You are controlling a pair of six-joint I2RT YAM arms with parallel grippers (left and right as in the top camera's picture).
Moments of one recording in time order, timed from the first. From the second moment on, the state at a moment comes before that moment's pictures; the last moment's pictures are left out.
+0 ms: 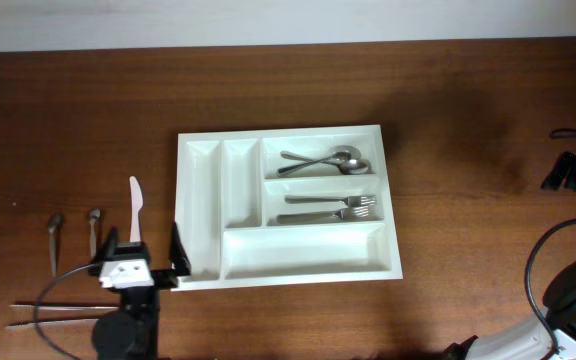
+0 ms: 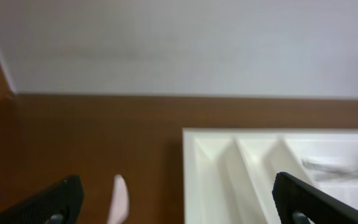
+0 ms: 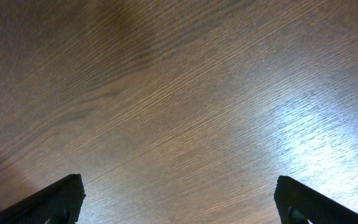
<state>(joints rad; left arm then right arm) 0.01 0.03 0.10 -0.11 -0.07 -0.01 -0.72 1.87 1.65 -1.22 -0.10 -0.13</state>
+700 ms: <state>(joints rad) 0.16 1.21 1.22 -1.11 -0.15 0.01 -0.72 1.87 1.65 -1.22 -0.09 -0.13</state>
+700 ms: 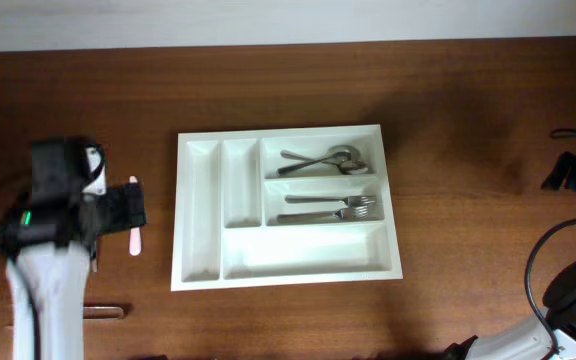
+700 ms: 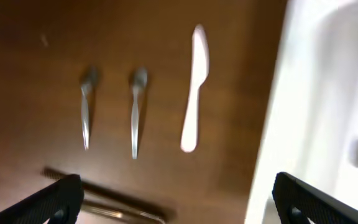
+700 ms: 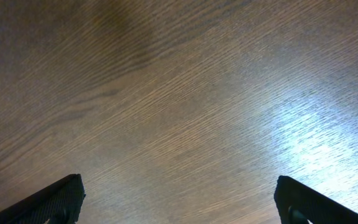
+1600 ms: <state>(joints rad) 0.22 1.86 1.22 -0.85 -0.15 0.00 -0.72 1.87 1.65 -1.22 -0.09 -0.13</state>
